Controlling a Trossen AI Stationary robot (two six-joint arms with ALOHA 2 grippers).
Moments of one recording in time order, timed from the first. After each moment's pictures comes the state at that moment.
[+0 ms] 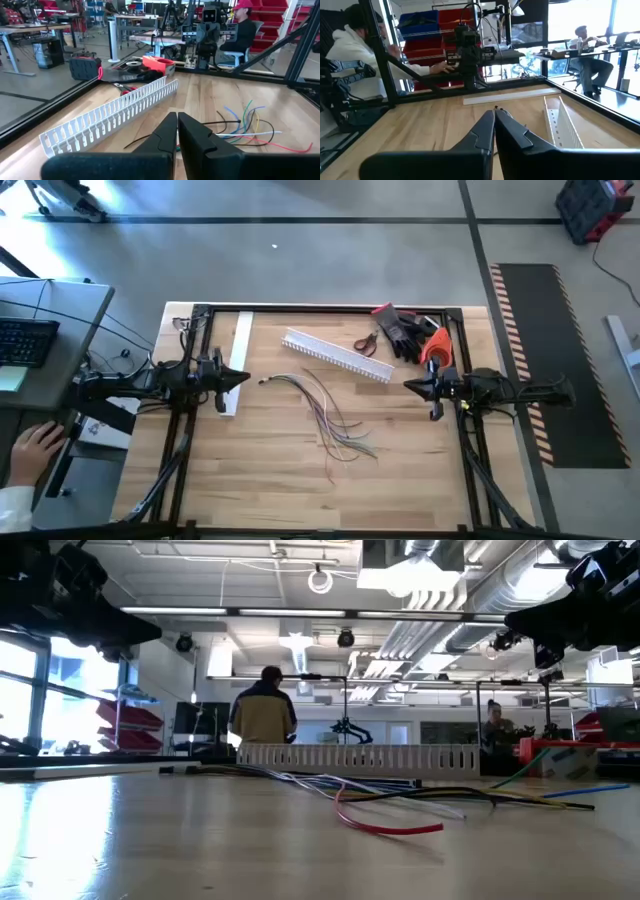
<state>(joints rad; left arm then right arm) -0.04 0.01 0.09 -0.16 -0.27 -0.07 0.07 0.01 0.01 0.04 0.15 0.10</state>
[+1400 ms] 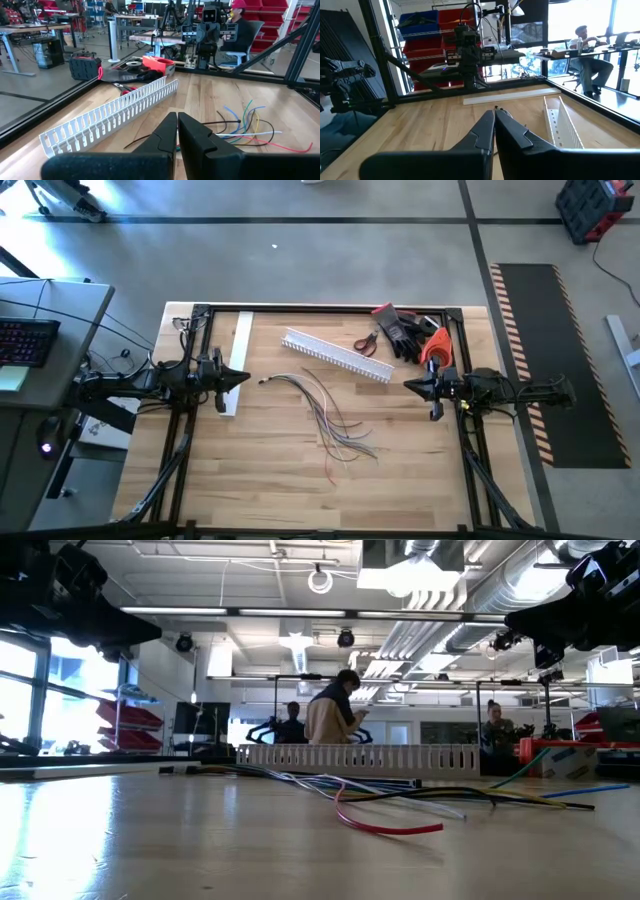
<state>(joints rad) -0.04 0.01 0.09 -0.16 -0.27 -0.07 0.07 0.01 0.01 0.04 0.15 0.10</state>
